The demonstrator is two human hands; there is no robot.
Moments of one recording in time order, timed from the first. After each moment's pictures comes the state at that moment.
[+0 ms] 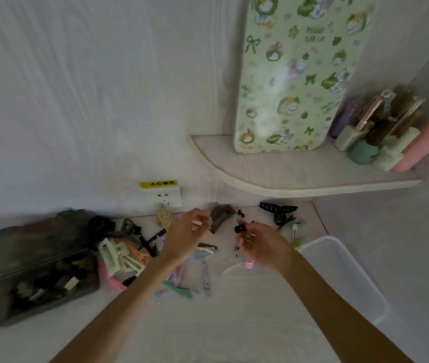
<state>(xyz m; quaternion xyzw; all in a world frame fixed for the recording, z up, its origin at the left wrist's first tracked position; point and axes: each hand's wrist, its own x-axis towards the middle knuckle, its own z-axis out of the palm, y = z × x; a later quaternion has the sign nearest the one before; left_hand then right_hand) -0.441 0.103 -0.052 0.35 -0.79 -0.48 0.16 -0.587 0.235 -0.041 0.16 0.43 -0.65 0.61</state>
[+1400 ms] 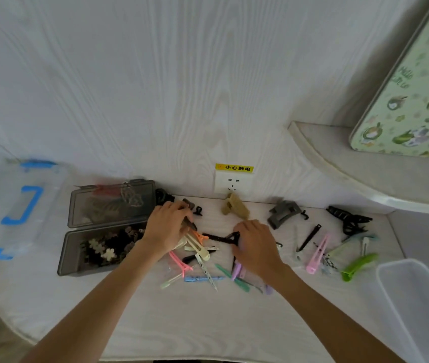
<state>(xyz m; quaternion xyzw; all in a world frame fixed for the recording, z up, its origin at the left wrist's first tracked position) -0.295 0.015 -0.078 0.37 -0.92 -0.11 0.01 -0.474 0.153 -0.098 -0.61 0.78 -0.08 0.10</state>
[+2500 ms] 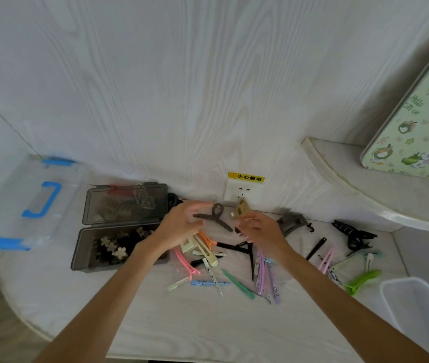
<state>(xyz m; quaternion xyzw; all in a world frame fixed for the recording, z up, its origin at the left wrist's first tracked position) -0.290 0.018 -0.040 0.38 -0.78 -0.48 0.11 -0.473 0.126 -0.042 -0.34 0.72 -0.40 0.45</state>
